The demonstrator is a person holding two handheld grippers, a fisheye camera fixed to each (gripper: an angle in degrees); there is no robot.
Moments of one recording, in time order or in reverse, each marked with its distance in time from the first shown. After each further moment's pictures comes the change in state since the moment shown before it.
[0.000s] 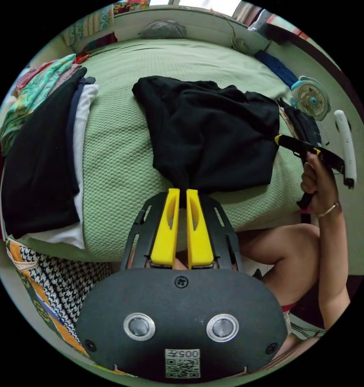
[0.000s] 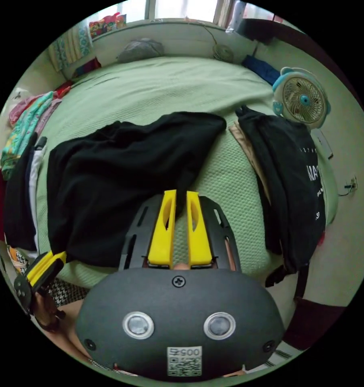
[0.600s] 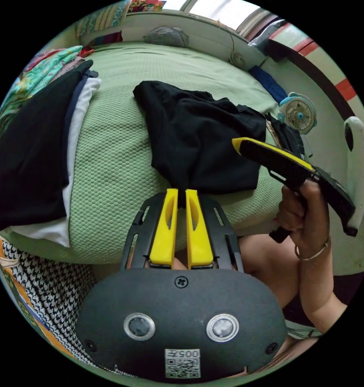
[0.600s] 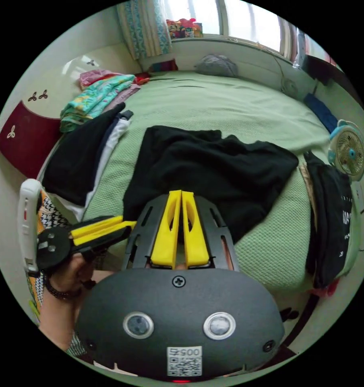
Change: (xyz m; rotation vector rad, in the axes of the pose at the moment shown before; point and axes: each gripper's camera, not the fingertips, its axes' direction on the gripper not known) left arm -0.023 0.021 0.007 0.050 0.139 -0.041; right arm -0.090 0.036 -0.038 0.067 -0.310 -0.306
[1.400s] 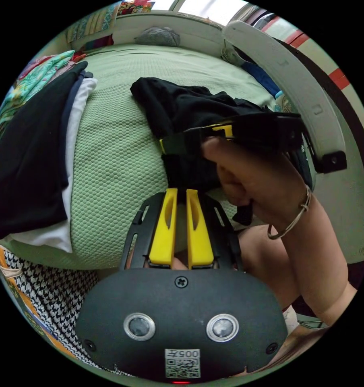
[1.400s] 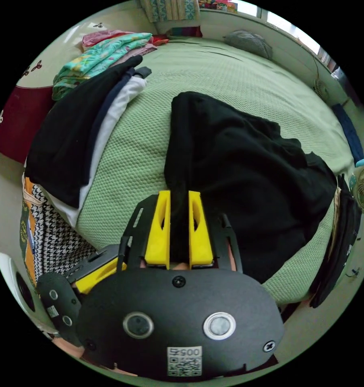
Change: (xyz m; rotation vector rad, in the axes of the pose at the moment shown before) left arm -0.026 0.009 0.013 0.015 0.009 0.054; right arm -0.018 -0.029 0.048 -0.243 0.037 -0.077
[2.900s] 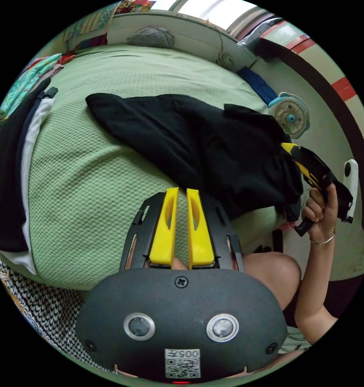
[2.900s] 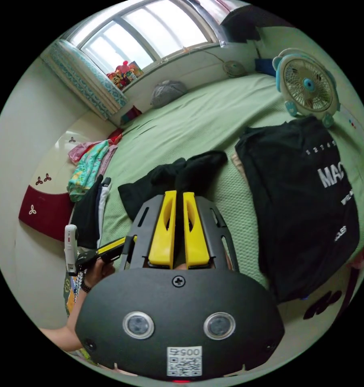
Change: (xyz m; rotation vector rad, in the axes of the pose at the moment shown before) left arm 0.094 -0.095 0.064 0.038 0.085 -0.052; right arm 0.311 0.226 -0.199 0.436 -0.205 0.418
